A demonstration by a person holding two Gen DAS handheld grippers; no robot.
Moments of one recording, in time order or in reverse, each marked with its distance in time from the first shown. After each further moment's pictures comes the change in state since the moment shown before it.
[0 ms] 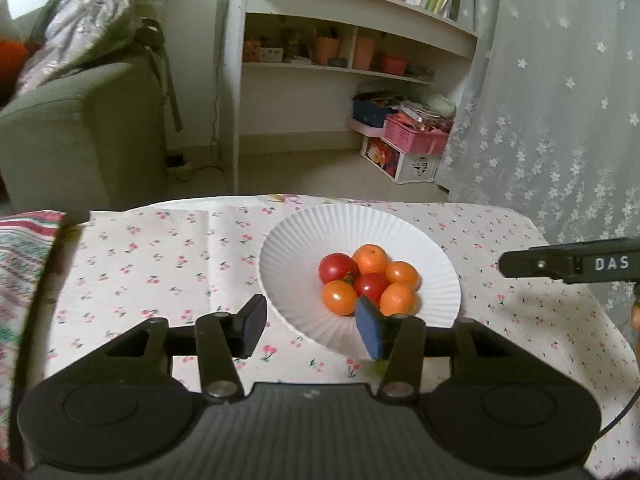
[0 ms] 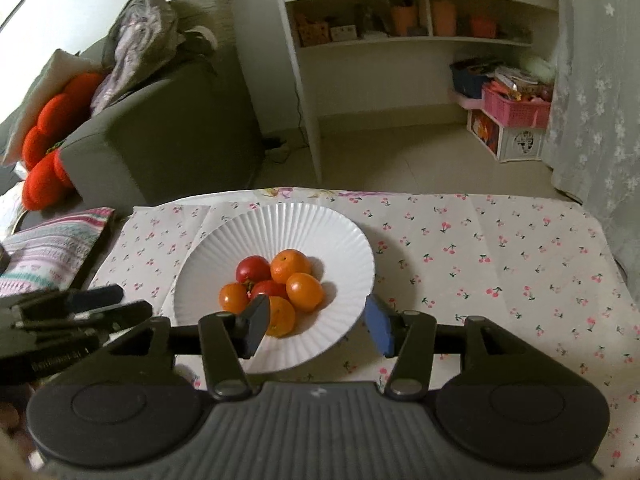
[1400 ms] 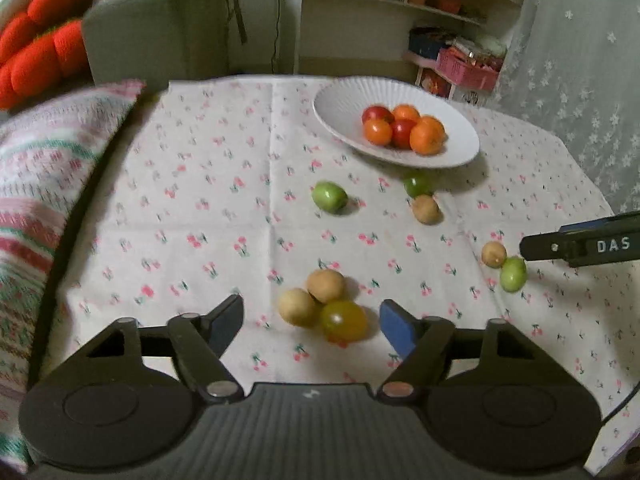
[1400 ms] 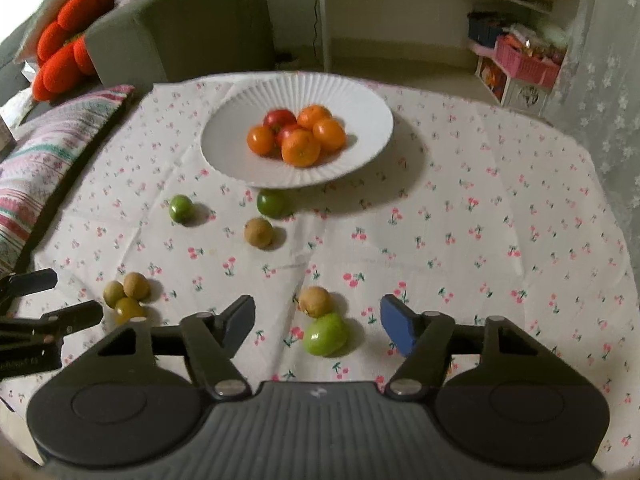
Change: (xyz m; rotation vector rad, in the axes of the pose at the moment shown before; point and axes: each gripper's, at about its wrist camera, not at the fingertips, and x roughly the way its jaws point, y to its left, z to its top) left arm -0.057 -0.012 -0.109 -0.106 0.220 0.154; right arm -0.008 0.029 -0.084 -0.110 0.237 -0.067
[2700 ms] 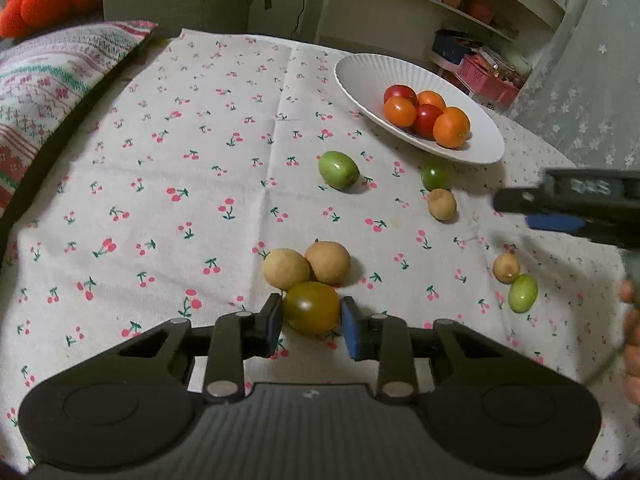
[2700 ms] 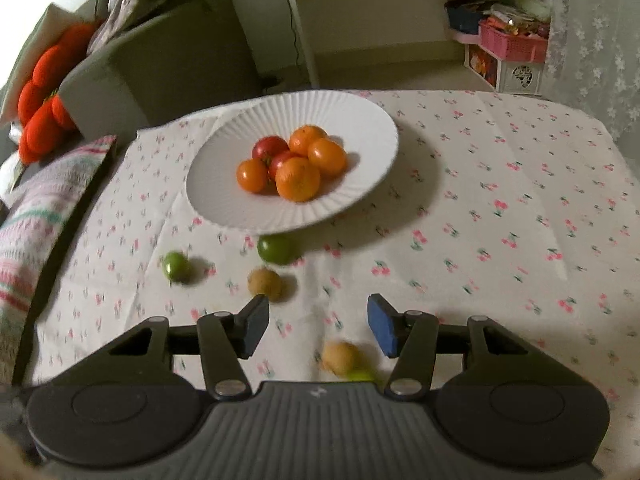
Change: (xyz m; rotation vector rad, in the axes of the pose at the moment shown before) left arm 0.034 0.008 -0.006 -0.158 0.042 -0.055; right arm 0.034 0.000 0.024 0.168 -0.105 0.075
